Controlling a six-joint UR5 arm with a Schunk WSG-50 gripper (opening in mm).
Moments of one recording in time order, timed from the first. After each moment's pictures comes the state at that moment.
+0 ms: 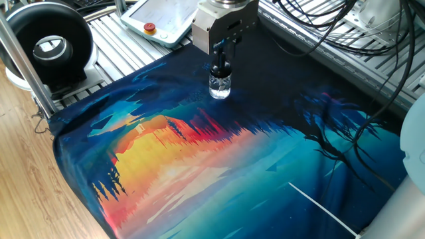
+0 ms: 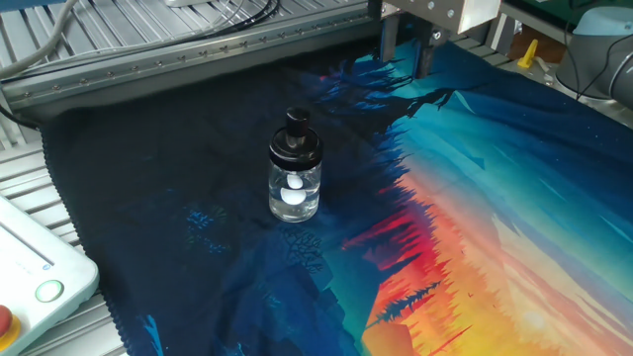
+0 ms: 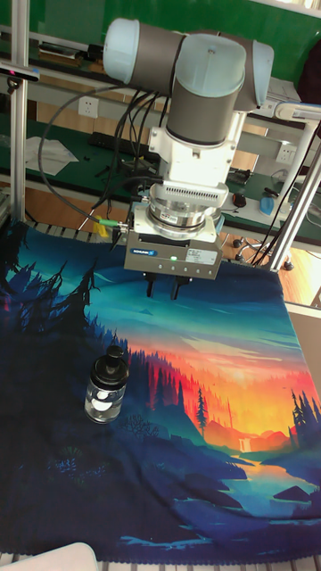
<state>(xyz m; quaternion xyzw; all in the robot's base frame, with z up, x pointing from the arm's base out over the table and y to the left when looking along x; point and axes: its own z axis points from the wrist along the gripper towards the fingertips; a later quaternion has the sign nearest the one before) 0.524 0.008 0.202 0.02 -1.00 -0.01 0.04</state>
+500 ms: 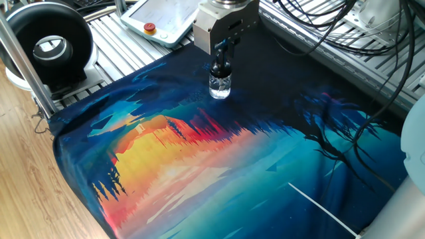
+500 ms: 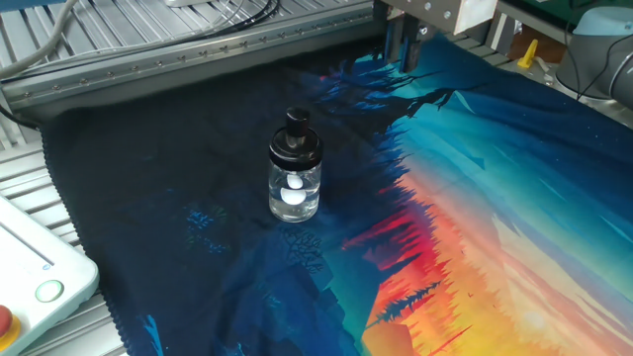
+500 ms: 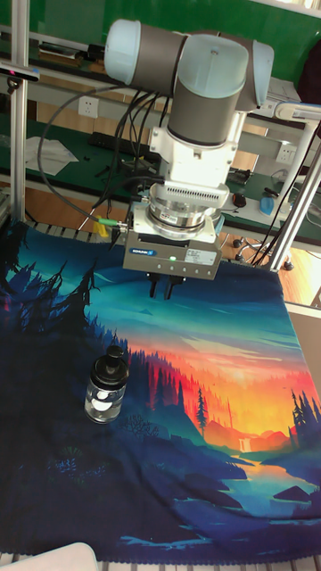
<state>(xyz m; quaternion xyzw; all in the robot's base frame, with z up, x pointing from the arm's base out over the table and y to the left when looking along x) 0.523 0.008 0.202 0.03 -1.00 -0.01 0.04</state>
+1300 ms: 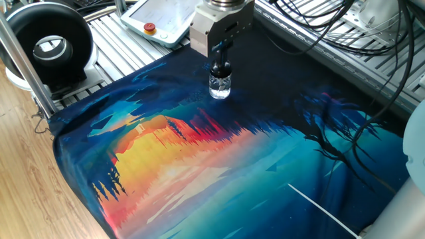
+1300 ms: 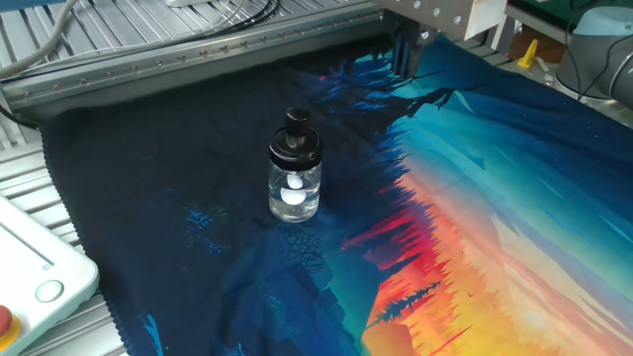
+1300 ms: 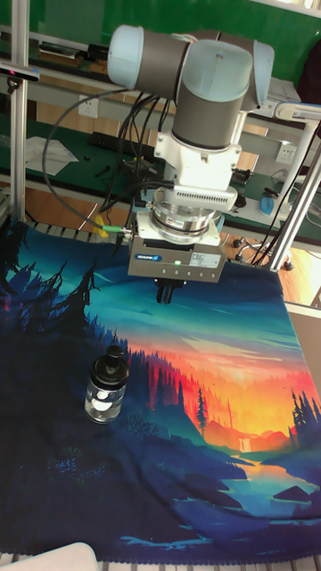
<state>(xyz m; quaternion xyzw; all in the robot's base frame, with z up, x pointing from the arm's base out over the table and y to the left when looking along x) 0.532 0.012 0.197 0.06 -1.00 0.00 0.02</state>
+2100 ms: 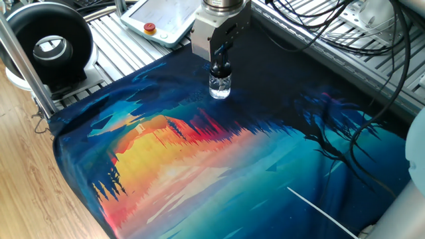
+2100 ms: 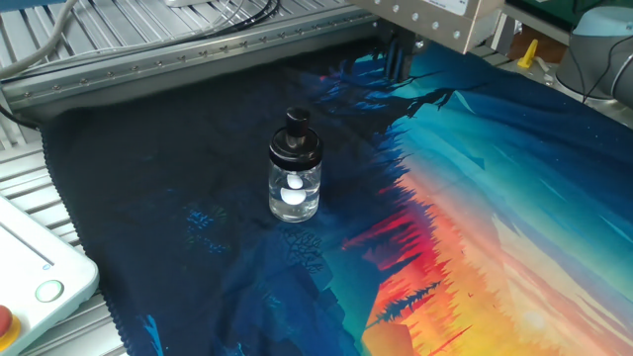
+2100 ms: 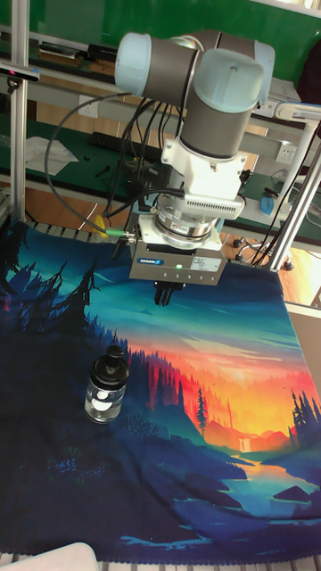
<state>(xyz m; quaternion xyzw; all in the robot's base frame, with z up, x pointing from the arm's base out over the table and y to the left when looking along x) 0.526 0.013 0.191 0.08 -1.00 0.01 0.04</state>
